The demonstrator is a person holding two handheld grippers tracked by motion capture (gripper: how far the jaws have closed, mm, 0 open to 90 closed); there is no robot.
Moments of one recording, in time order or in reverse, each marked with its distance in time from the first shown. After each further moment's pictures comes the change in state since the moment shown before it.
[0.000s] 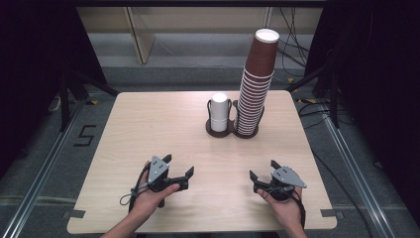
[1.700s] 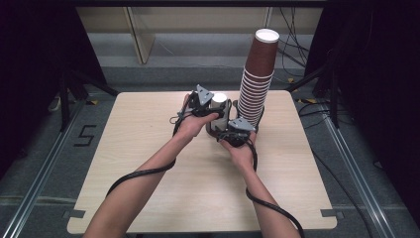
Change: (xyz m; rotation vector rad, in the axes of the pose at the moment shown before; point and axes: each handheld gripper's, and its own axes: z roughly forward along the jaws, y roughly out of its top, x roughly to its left) left arm 0.002 0.138 0.184 -0.003 0.091 0.180; right arm 0.031 0.081 0.176 0.003 0.028 0.049
